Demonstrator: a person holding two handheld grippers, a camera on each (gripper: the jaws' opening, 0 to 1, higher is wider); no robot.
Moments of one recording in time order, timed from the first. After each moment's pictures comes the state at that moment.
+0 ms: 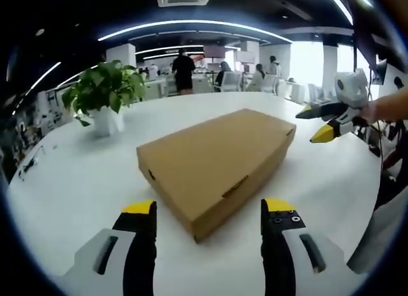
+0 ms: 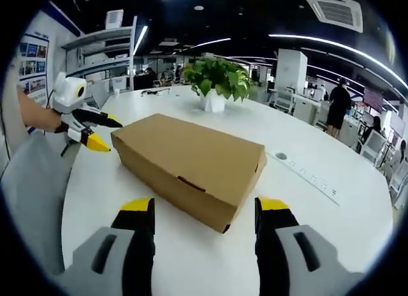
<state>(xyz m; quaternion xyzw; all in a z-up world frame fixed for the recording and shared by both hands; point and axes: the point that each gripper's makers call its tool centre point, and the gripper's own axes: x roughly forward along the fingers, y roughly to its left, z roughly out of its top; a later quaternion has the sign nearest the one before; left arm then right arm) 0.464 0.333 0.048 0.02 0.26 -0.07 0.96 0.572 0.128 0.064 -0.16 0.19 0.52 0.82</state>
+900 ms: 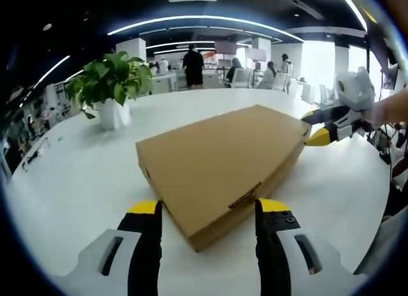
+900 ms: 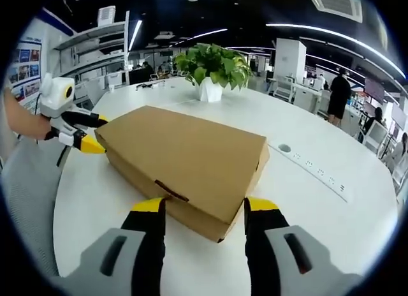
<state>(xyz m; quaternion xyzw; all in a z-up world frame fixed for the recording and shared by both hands) 0.481 0.335 0.036 0.01 0.27 -0.03 0.96 0.598 0.144 0.041 -0.15 0.22 0.51 0.82</state>
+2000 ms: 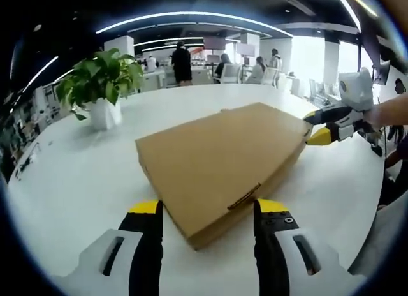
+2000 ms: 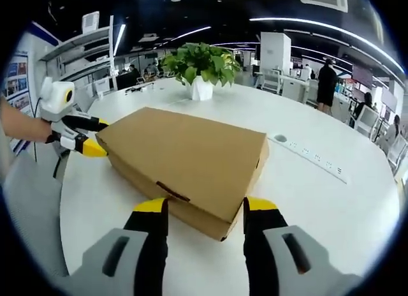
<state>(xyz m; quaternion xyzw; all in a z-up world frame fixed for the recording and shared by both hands) 0.482 0.348 0.036 0.02 0.29 -0.08 0.95 0.576 0.146 0.042 -0.12 0.25 0.47 0.84</state>
